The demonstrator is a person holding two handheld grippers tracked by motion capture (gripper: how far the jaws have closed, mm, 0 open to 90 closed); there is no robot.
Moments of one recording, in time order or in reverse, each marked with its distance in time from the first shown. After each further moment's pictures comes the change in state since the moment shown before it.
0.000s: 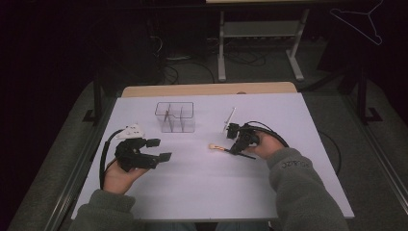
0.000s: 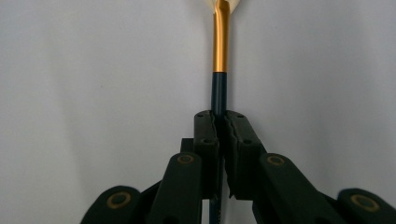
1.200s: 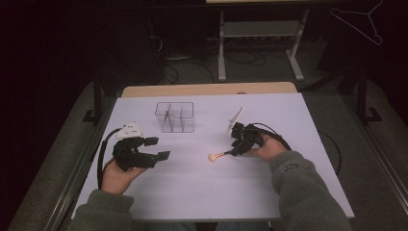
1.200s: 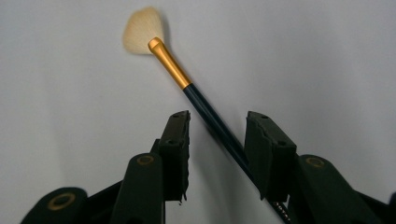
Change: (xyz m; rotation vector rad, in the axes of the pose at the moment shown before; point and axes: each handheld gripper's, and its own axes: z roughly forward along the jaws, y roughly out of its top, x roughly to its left) left arm -0.002 0.004 -0.007 -0.012 0.024 0.011; right arm 0.001 -0.014 -0.003 -0.114 -0.027 0.024
